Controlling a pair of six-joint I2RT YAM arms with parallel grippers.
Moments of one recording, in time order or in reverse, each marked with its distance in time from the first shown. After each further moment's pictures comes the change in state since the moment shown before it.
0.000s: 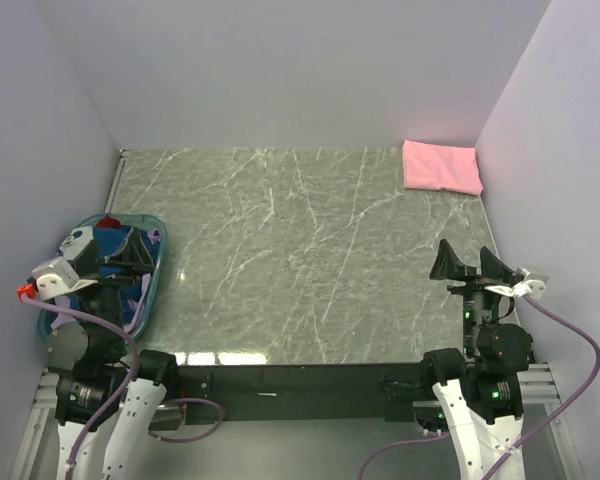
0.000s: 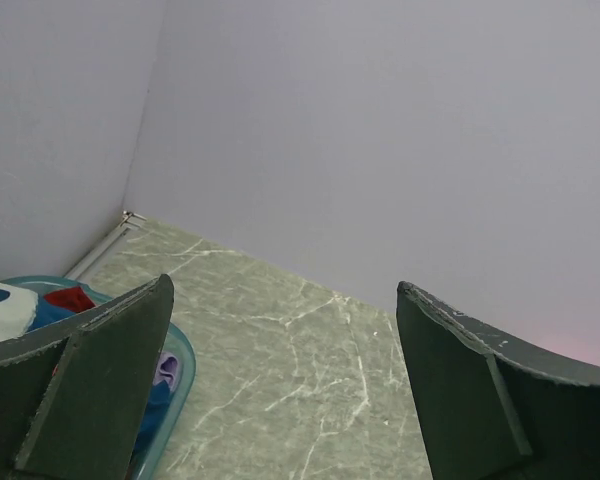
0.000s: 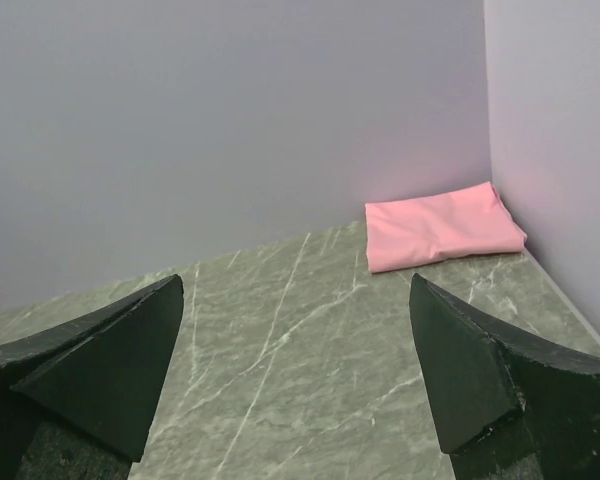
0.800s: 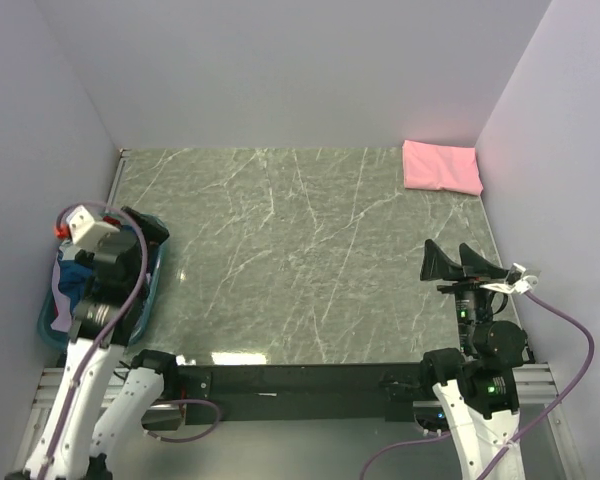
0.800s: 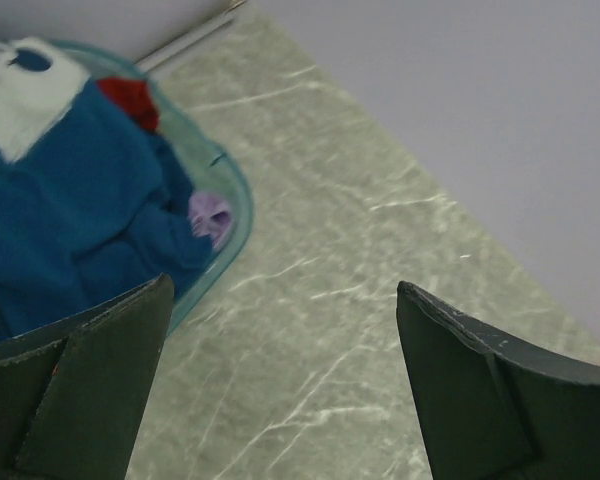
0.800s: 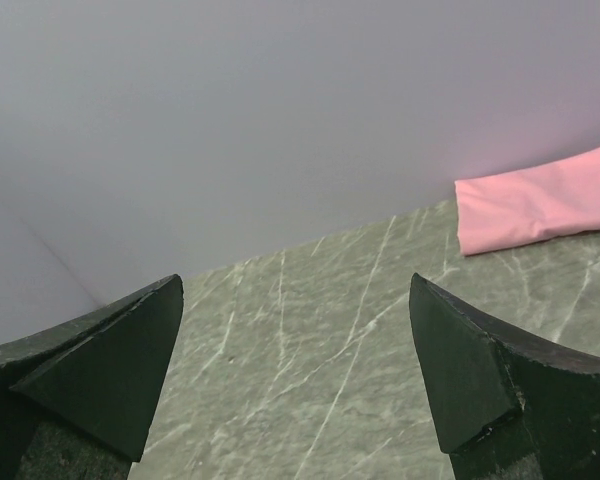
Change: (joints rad) left arm 0.001 0.432 0.097 -0.263 -0.195 -0.394; right arm 0.011 0.000 -0.049 0.056 -0.101 0.195
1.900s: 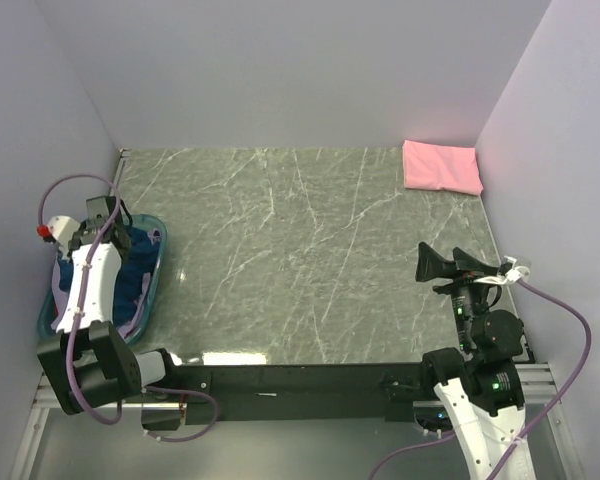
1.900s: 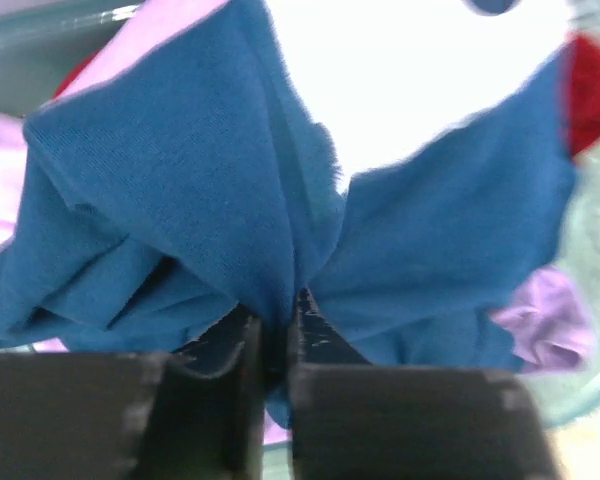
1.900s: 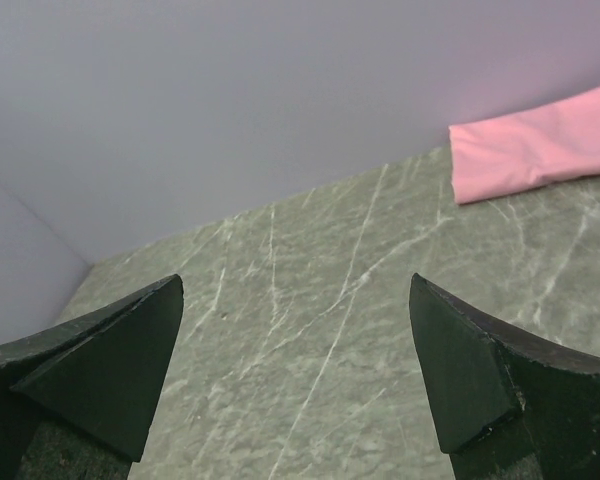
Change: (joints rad) left arm 0.472 0.671 0.146 -0.294 -0.064 -0.225; right arm 0.063 0.045 0.026 -0.090 0.020 -0.006
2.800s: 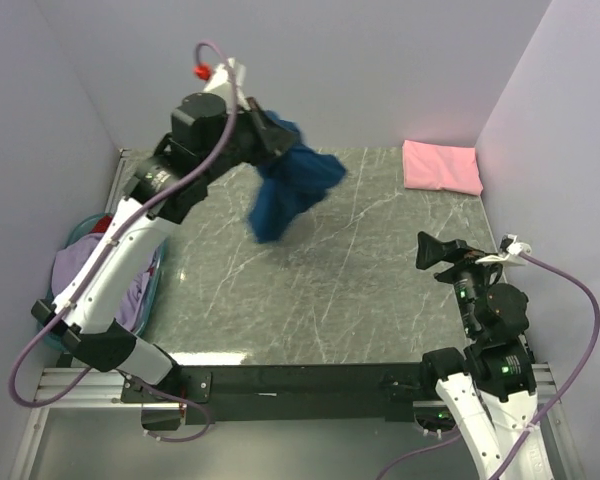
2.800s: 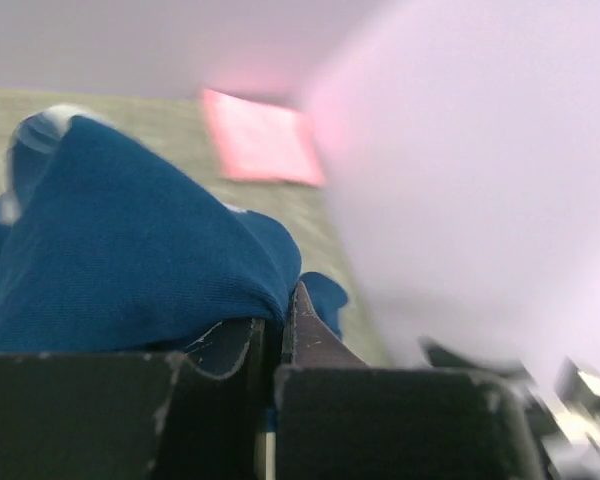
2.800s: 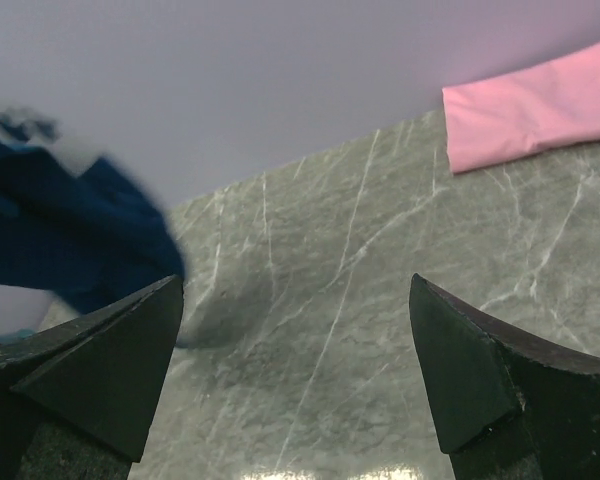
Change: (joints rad) left arm -0.919 0.248 1.007 0.141 0.575 0.225; right arm 0.002 0.219 0.180 -0.124 0.026 0.045
